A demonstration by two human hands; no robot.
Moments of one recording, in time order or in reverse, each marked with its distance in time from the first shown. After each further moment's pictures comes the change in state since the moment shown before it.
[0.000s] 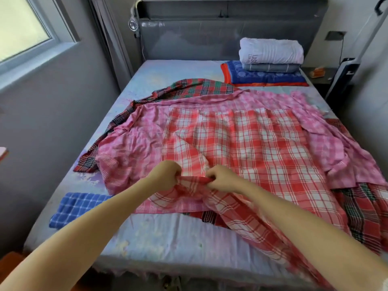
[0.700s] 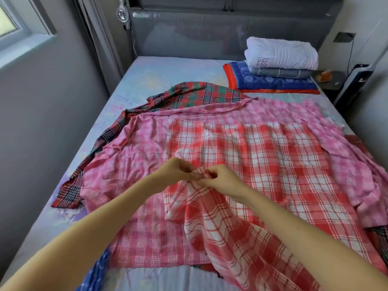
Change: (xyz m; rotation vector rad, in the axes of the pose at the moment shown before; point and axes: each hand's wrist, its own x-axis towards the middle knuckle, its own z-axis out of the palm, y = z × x) left_hand 0.166 -0.114 -0.067 -1.016 -0.120 -0.073; right_hand 0.197 -0.020 -0.062 0.511 0.149 0.086
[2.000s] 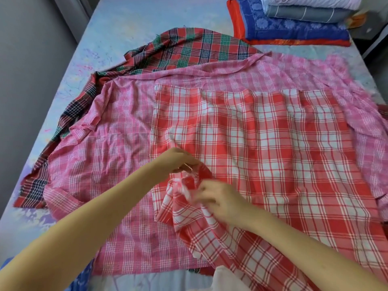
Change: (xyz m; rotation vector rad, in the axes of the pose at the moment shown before) left_hand 0.158 -0.047 -0.001 -0.254 -0.093 -0.355; right_hand 0.075 0.066 -0.006 -0.283 -0.208 -0.277
